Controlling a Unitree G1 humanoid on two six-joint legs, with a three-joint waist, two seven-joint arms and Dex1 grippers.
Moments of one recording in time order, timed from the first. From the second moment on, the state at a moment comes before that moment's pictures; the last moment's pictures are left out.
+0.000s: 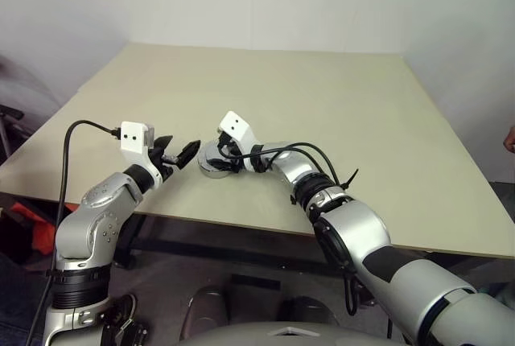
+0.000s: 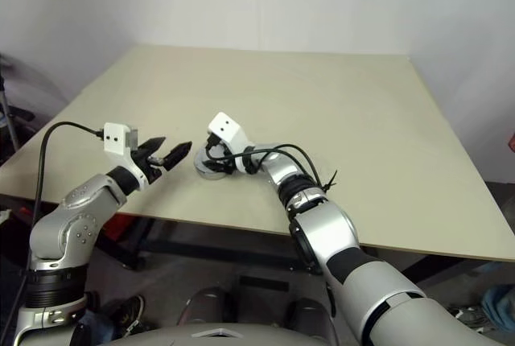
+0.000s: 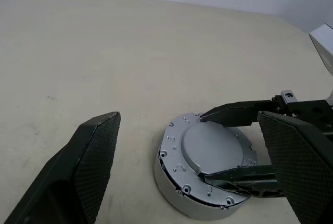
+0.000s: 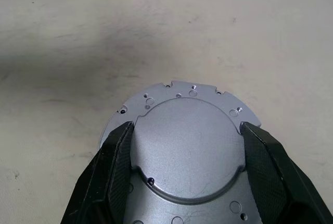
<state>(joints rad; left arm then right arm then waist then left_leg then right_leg) -0.18 0.39 0.23 -0.27 -0.55 0.68 -0.38 -1.02 0.08 0.15 1.22 -0.15 -0.11 0.72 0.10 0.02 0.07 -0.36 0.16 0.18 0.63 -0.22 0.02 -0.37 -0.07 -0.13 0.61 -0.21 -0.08</state>
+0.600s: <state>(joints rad) -0.18 0.39 0.23 -0.27 -0.55 0.67 -0.38 -1.00 0.08 0.17 1.17 -0.15 -0.08 0.74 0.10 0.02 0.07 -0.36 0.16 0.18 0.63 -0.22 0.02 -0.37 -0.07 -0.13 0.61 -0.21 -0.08</state>
